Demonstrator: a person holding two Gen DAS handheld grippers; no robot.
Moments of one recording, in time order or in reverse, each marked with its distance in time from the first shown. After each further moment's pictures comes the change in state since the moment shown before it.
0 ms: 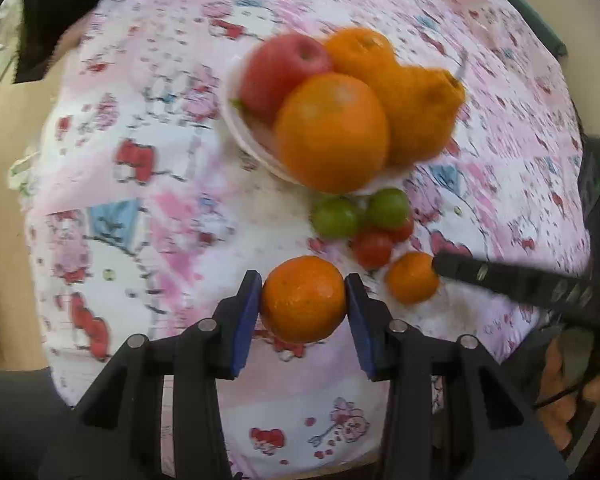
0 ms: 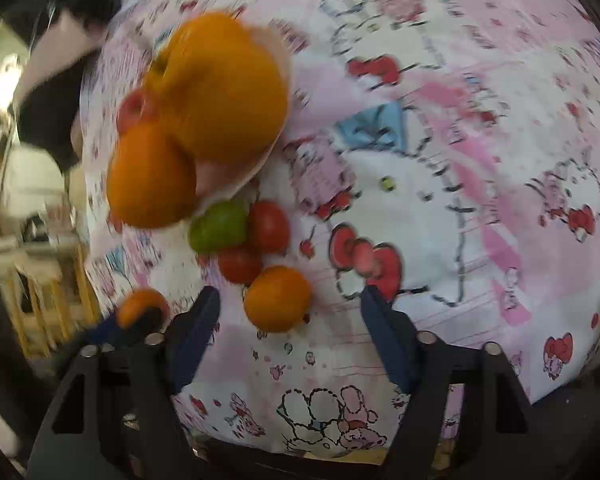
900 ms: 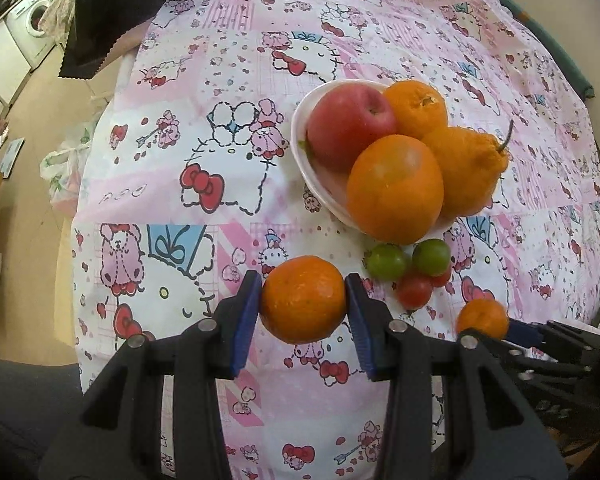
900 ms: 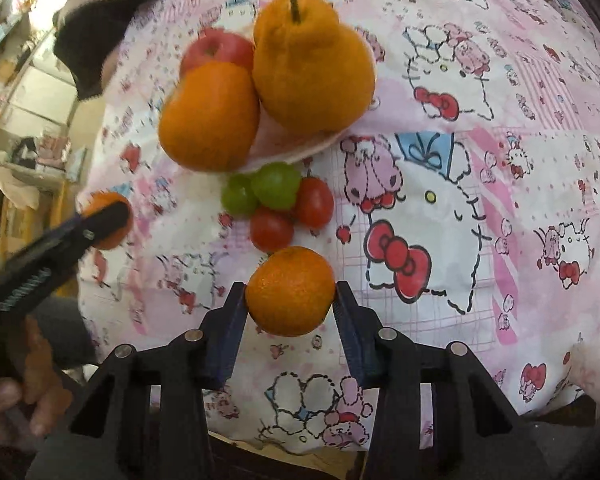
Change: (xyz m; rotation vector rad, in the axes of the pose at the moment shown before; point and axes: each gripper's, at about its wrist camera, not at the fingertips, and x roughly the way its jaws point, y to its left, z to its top) left arm -0.016 0.030 0.013 -0.094 -0.093 0.079; right arm -0.028 0.027 -0.024 -0.226 -0.065 -0.029
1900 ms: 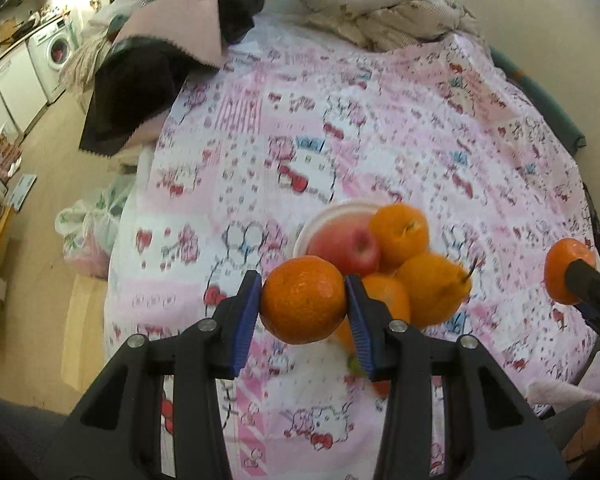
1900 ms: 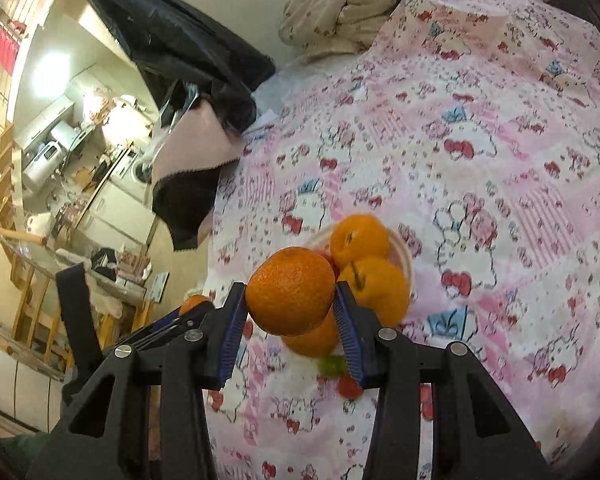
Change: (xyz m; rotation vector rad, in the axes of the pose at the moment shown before) left arm -0.064 -0.005 0.068 -0.006 -0.246 0.004; right arm -0.121 0.006 0.059 0.050 -0.492 0.254
